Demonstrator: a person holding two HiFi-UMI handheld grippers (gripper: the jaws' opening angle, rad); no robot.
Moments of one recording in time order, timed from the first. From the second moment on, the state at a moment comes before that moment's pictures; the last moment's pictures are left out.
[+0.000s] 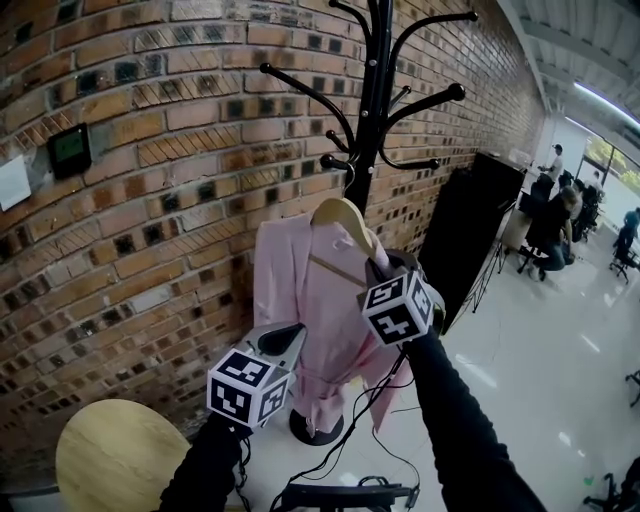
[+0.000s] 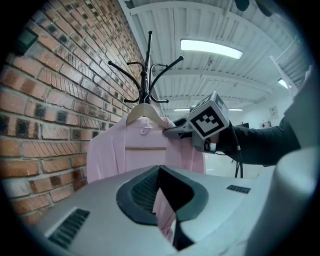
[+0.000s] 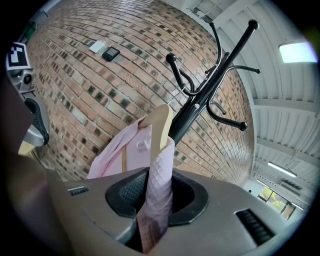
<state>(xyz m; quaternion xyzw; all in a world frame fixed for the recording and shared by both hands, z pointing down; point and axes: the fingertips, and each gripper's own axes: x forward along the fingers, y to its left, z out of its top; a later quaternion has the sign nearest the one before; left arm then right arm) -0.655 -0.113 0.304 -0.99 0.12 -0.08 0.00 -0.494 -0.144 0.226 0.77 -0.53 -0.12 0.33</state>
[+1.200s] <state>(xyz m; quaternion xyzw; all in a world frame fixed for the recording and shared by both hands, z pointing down) -0.617 -0.050 0.269 -0.99 0.07 -0.06 0.05 -0.486 -0.009 0.167 0.75 -0.56 -0.16 0.31</state>
